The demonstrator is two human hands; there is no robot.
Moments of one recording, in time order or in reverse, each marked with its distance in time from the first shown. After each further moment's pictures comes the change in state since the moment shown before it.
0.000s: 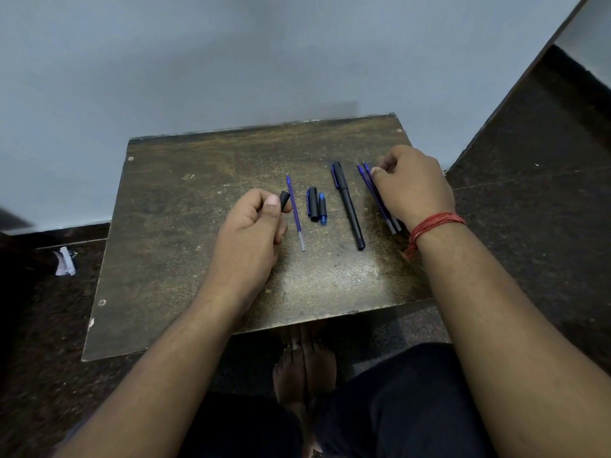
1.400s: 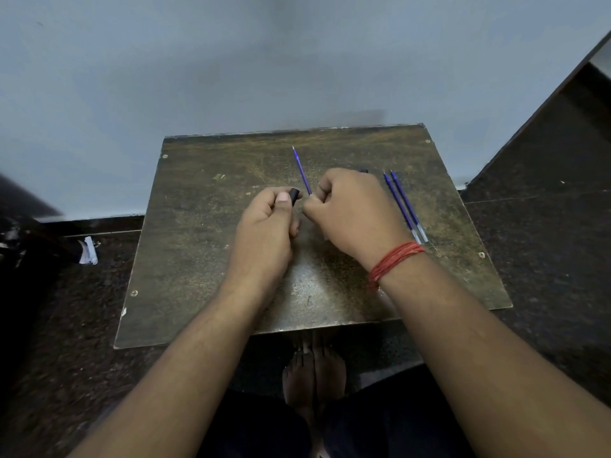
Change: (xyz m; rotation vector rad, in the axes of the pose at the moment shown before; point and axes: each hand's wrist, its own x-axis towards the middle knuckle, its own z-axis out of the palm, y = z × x) left_hand 0.007 0.004 -0.006 -0.066 0.147 -0.043; right_hand -0.061 -0.093 0.022 0.083 -0.172 -0.298
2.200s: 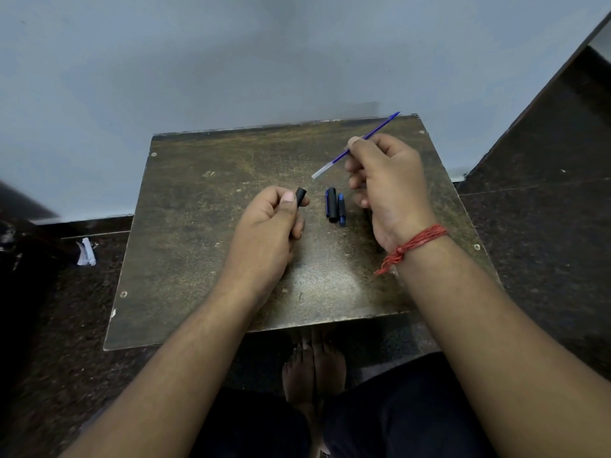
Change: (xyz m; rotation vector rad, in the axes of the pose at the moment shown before) left_hand -0.007 0.003 0.005 -0.050 -0.151 -0.023; right_hand 0.013 0.029 -0.018 1.082 0.176 0.279
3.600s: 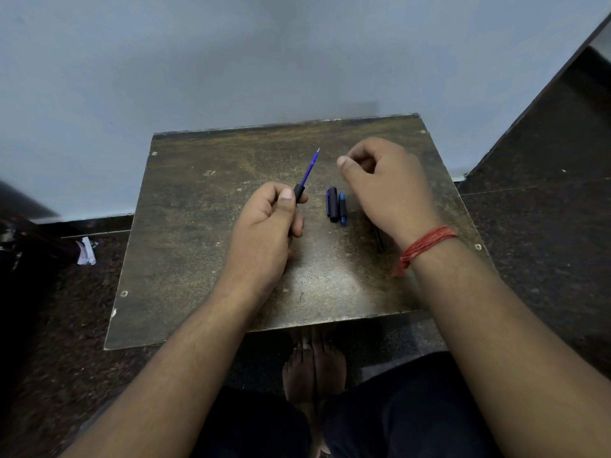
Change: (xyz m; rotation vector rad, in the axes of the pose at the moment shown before) left_hand 0.001 -0.003 -0.002 0.039 0.024 0.107; right_hand 0.004 0.001 -0.014 -0.817 -0.058 -0.286
